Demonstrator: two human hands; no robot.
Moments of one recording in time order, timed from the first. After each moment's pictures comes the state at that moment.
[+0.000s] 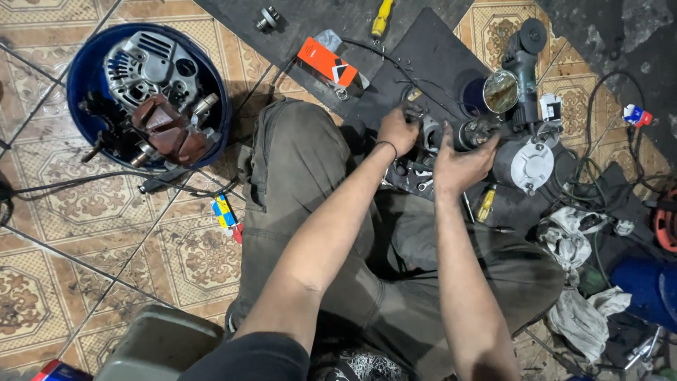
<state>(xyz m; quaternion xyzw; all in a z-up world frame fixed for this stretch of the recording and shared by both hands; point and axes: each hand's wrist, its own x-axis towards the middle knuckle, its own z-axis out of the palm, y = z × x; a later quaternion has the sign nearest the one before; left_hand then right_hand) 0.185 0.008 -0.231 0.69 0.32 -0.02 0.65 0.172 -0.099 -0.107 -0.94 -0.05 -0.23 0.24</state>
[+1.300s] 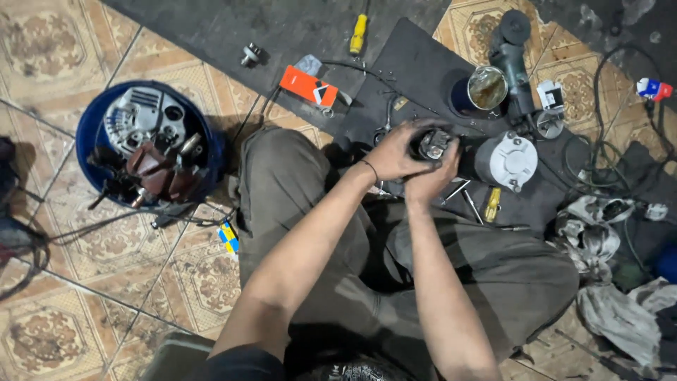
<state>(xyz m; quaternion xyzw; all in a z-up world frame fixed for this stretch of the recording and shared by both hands) 0.130 0.041 -0.103 0.70 -0.12 0.15 0.69 0.150 -0.087 -0.134 -0.88 -0.10 -0.27 0.39</state>
